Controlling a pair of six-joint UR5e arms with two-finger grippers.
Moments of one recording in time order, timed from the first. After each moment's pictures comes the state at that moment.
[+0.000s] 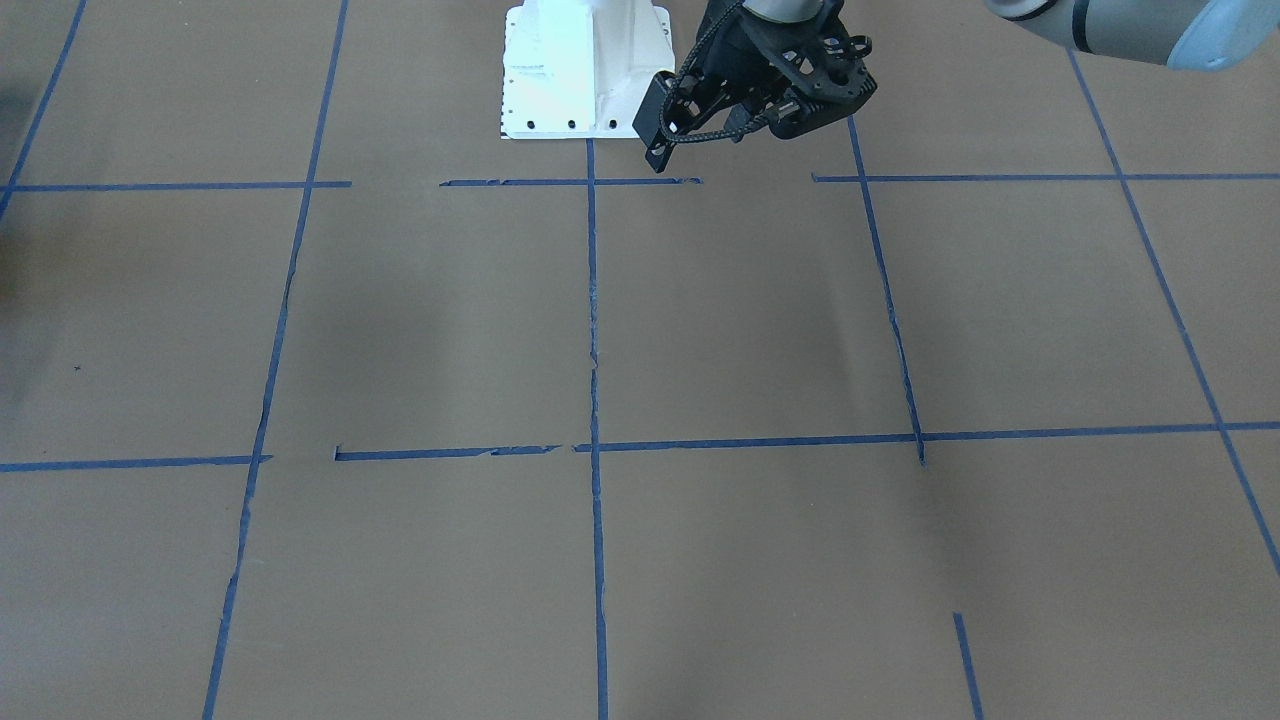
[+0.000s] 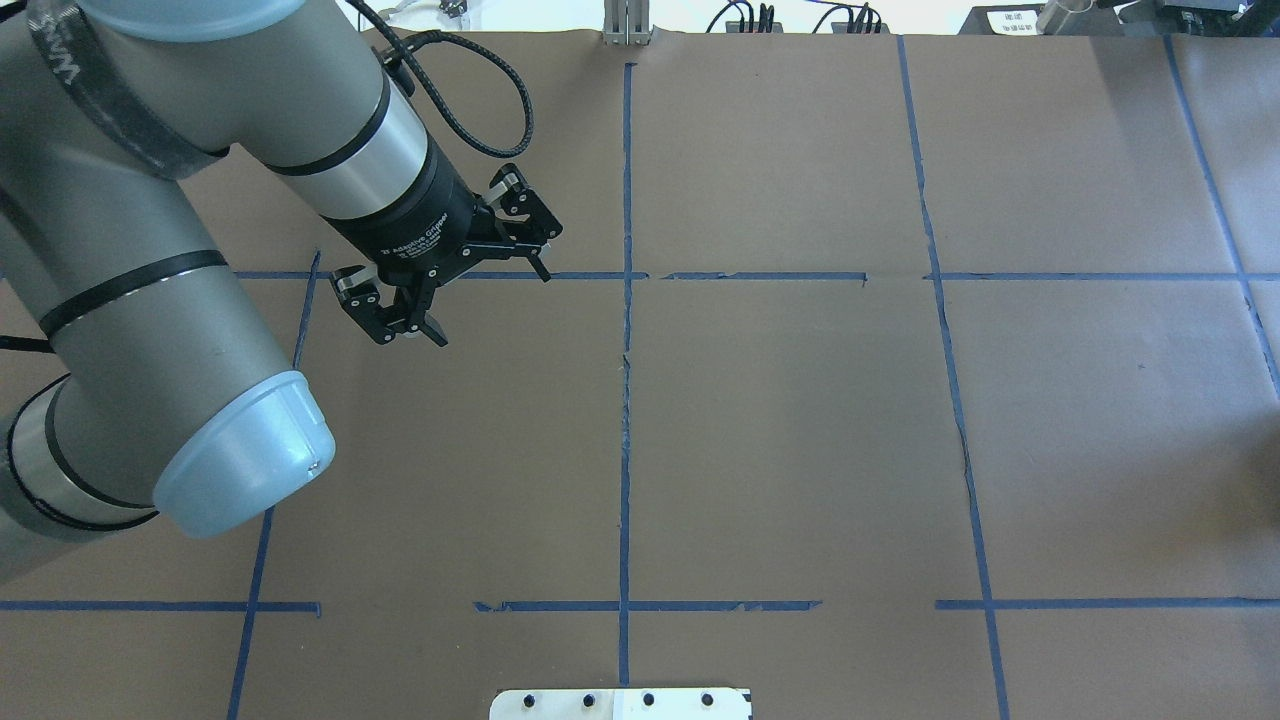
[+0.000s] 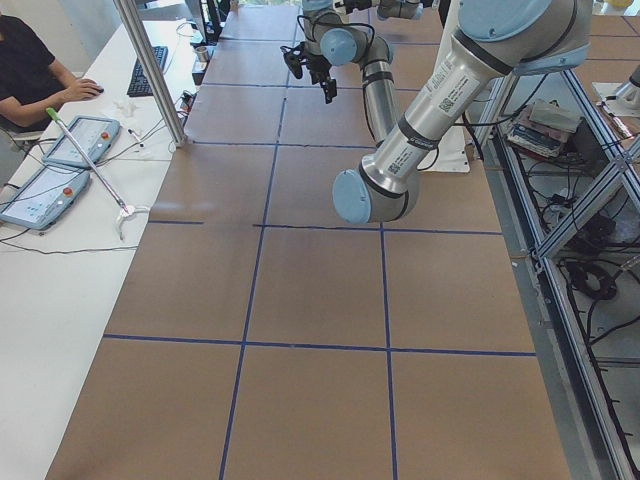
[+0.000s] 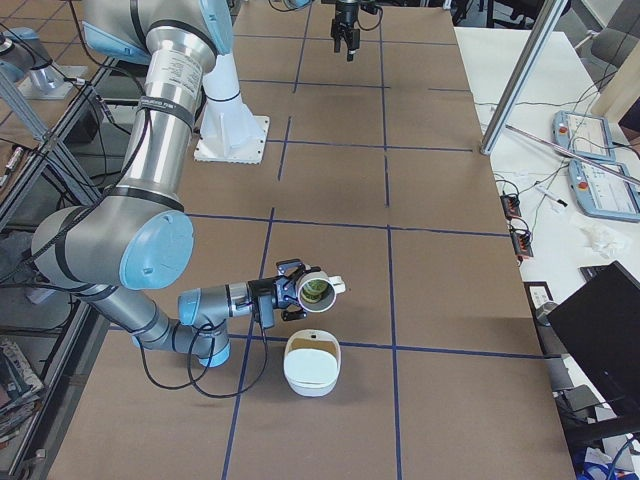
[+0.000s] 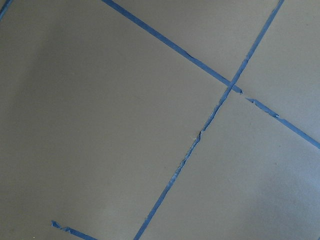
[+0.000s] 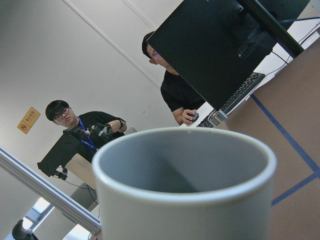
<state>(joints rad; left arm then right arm) -0.74 -2.34 -2.03 -1.21 -2.18 -1.66 0.11 -2.04 1.20 1.08 0.47 1.41</state>
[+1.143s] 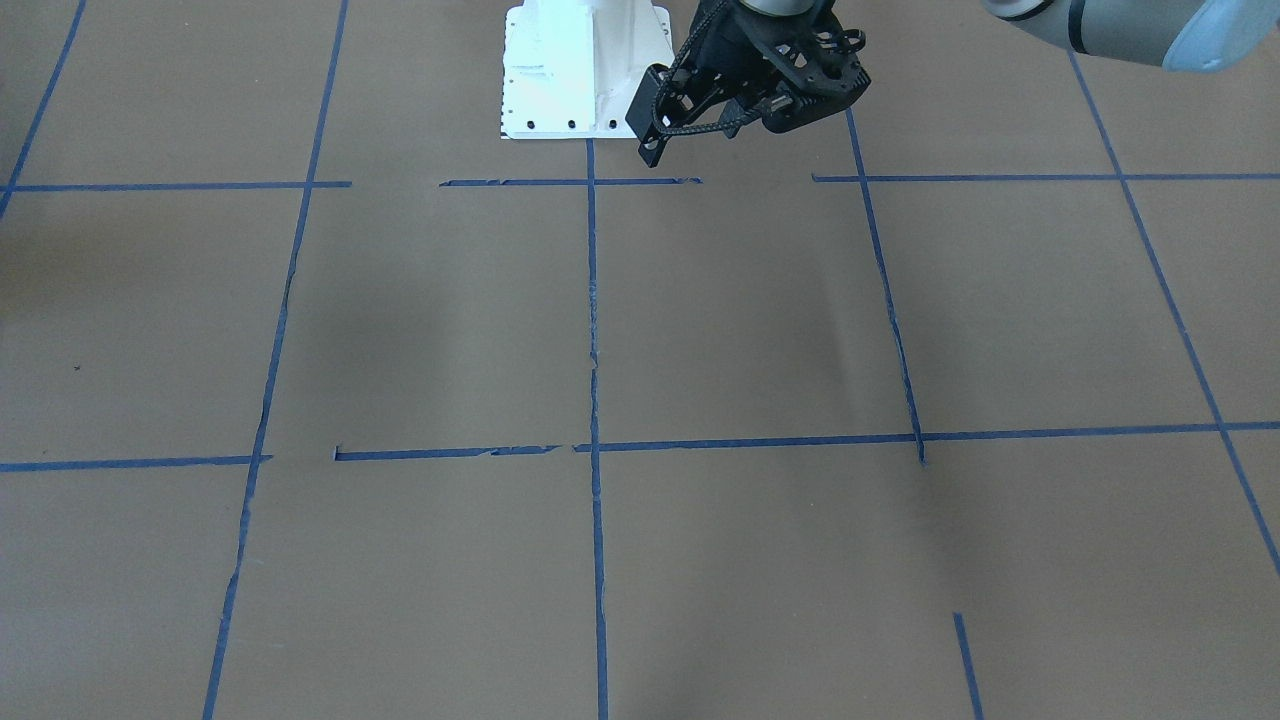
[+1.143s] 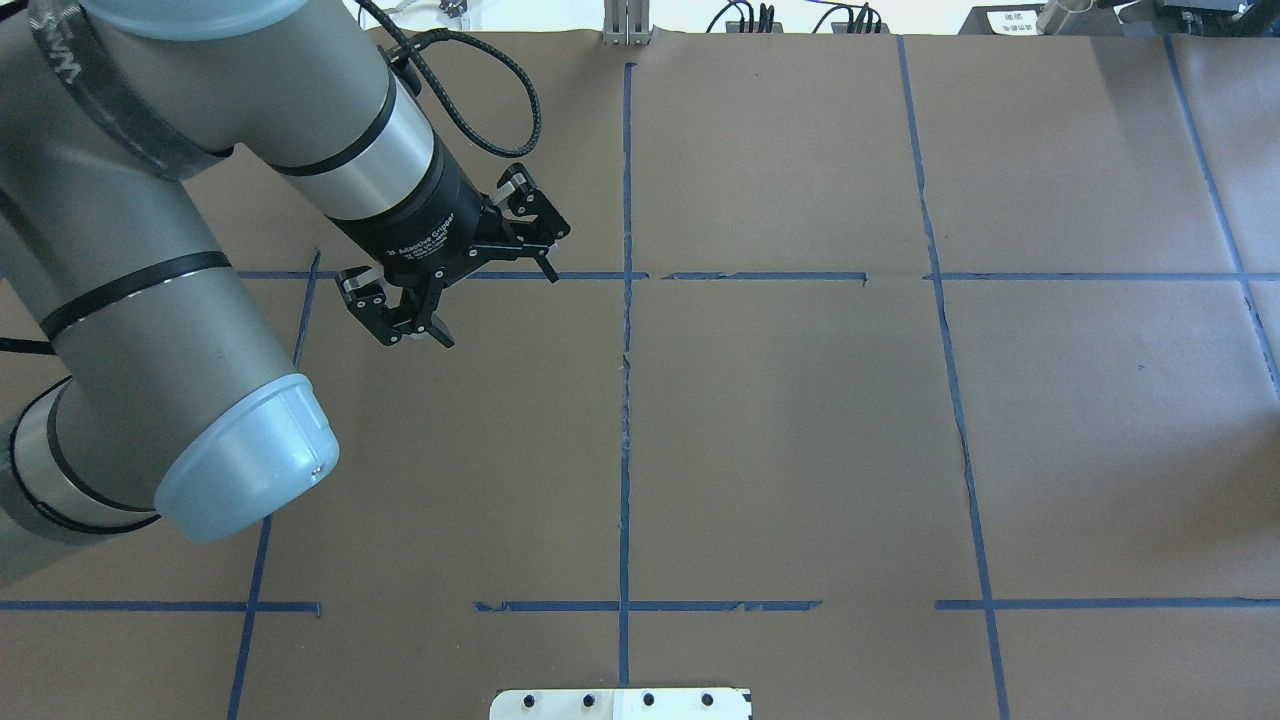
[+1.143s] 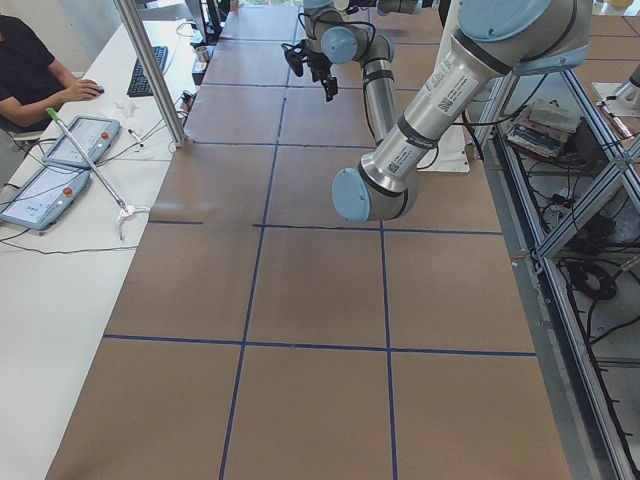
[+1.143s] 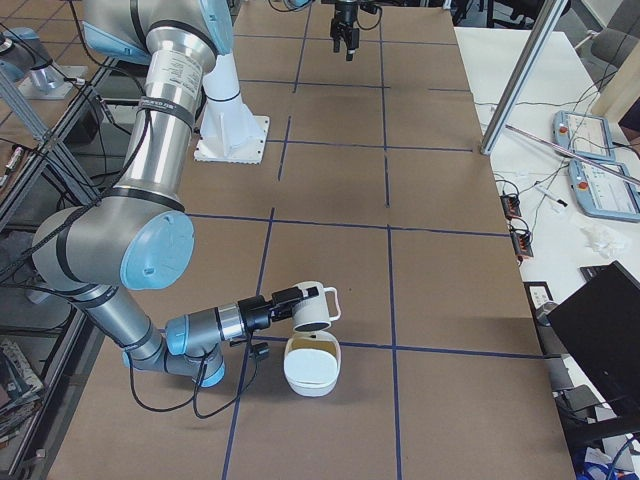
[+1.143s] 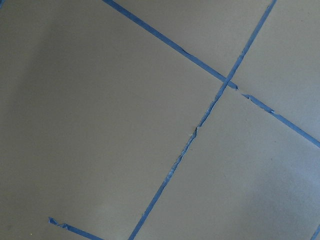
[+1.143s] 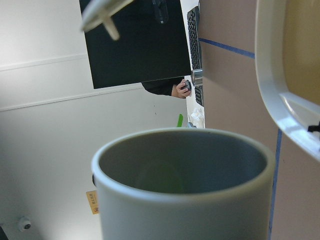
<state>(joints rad) -0.73 -2.35 -2.03 -1.21 -2.18 -1.66 0.11 -2.03 1.09 1.38 0.50 2.11</state>
